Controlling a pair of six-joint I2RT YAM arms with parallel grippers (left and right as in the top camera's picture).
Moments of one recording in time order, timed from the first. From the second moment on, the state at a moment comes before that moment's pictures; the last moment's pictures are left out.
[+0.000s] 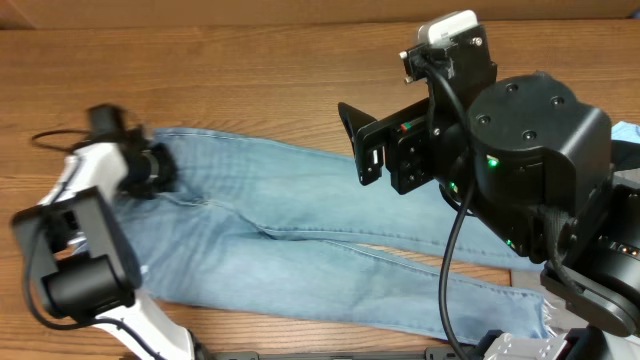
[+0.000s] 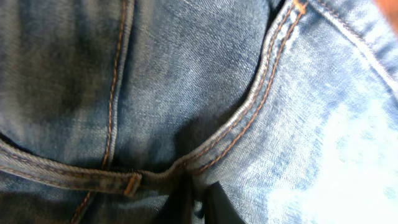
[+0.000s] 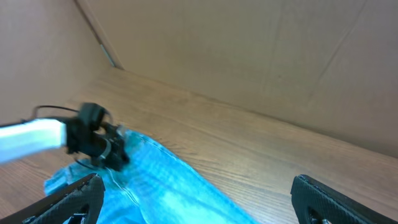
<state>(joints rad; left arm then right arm) 0.37 1.96 1.24 -0.64 0.29 -0.21 0.84 1.51 2.39 -1.33 0.29 0.23</state>
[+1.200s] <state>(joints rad) 0.46 2.05 1.50 -0.78 0.17 -0.02 0.84 1.51 2.39 -1.40 0.29 0.28</state>
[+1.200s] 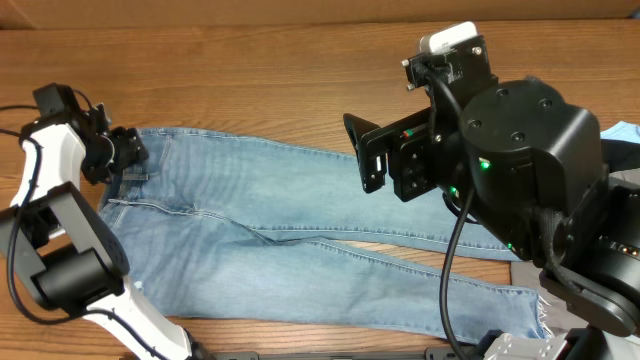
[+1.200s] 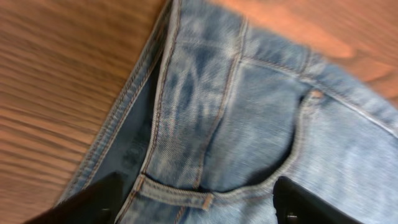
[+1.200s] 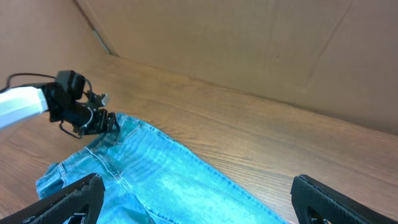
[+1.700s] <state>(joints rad) 0.46 2.11 1.50 -0.75 0.23 0.02 0.84 1.51 2.39 -1.40 0.29 0.30</state>
